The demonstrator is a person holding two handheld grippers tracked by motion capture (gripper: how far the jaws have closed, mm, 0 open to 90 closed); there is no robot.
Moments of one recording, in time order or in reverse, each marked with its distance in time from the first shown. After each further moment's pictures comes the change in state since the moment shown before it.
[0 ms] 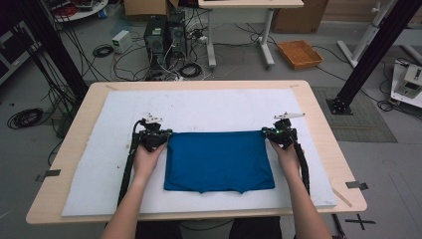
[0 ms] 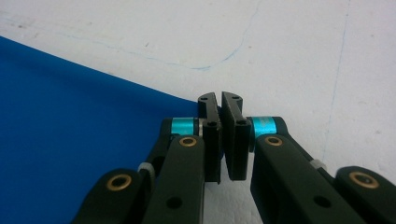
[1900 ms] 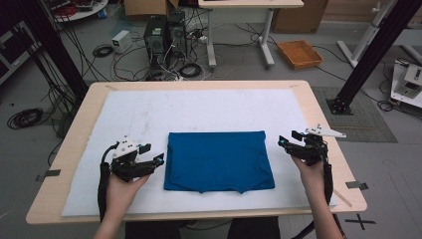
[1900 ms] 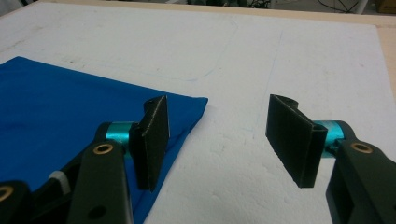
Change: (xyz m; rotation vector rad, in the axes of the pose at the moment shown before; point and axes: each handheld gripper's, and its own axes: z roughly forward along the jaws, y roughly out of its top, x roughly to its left) left arm -0.031 -0.043 -0.118 -0.156 -0.097 0.104; right arm -0.002 -0.036 -0.096 -0.215 -0.027 0.028
